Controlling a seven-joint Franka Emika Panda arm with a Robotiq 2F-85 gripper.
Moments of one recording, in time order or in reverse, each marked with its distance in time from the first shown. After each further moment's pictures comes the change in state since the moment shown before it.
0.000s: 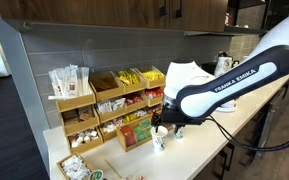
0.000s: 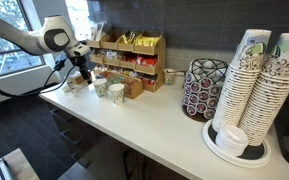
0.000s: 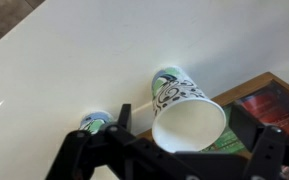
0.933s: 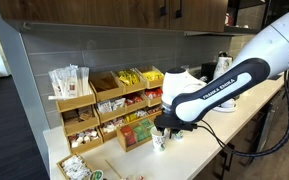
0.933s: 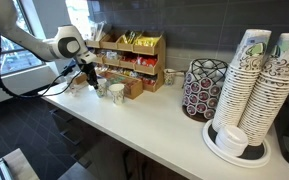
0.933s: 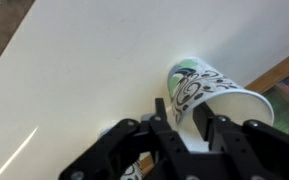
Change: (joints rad) arm 0.087 0.124 -0.128 0.056 -0.062 0.007 0.225
